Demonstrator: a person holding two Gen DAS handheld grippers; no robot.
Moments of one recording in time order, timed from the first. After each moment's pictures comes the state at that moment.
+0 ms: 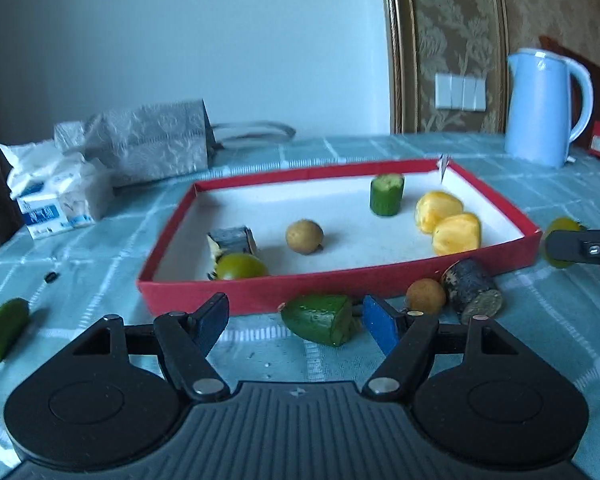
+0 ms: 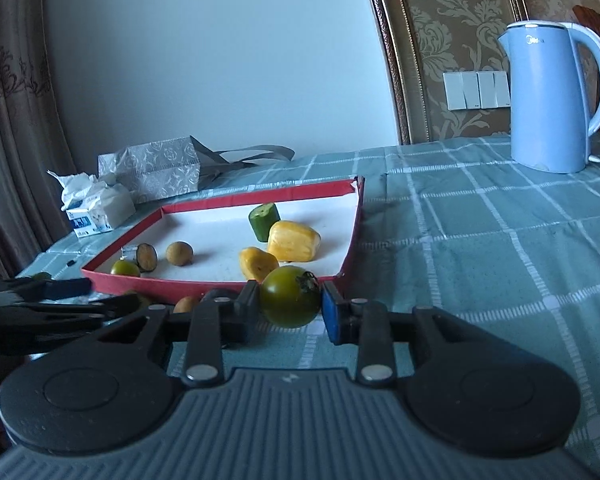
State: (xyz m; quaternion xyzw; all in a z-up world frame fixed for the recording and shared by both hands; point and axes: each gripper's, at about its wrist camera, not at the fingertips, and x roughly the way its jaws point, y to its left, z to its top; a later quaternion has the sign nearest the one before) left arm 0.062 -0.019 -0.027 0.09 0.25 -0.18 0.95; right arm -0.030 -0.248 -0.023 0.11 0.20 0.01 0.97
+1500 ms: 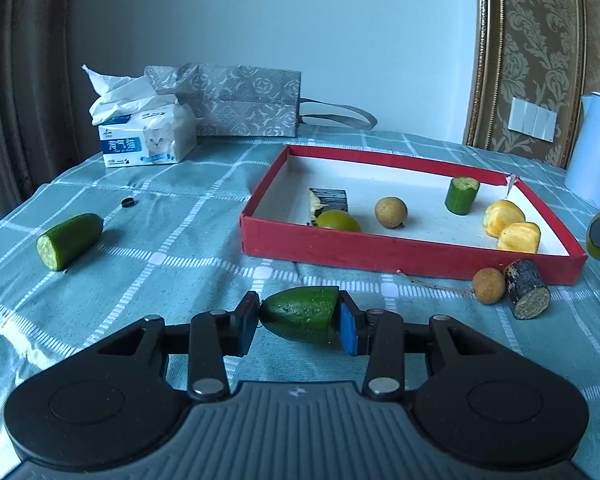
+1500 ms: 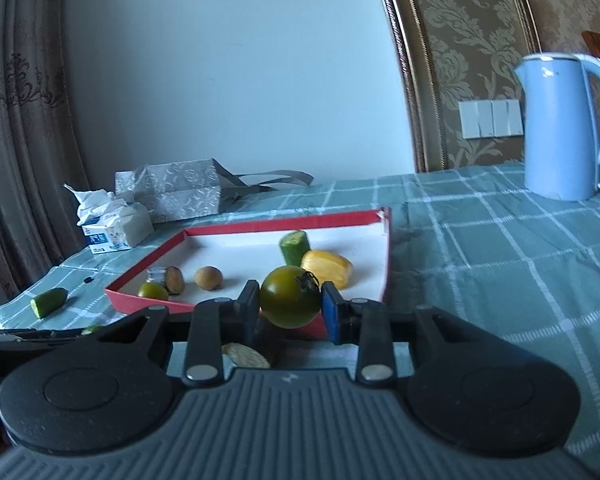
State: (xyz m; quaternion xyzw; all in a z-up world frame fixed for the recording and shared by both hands) left arm 0.041 0.032 -0.029 0.00 0.28 -0.08 0.96; right arm -0.036 -0.219 -0.005 0.09 0.16 0.01 0.98
